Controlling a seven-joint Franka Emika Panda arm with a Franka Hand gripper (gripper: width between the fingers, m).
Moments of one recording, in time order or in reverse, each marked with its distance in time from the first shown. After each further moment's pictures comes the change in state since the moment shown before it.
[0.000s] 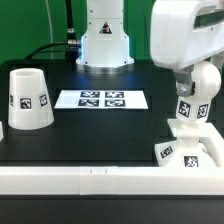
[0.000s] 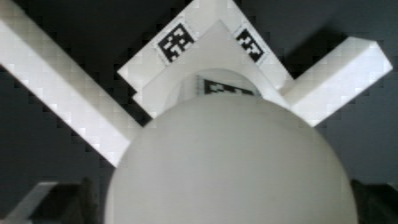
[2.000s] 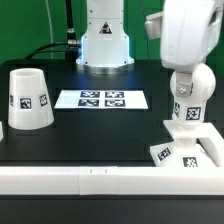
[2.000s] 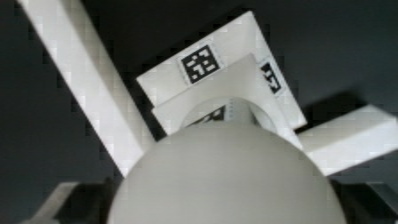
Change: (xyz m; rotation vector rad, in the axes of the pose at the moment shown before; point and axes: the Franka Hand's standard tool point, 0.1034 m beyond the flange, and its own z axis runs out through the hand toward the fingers) arm -0.012 0.010 0.001 -0.039 -0.038 -0.051
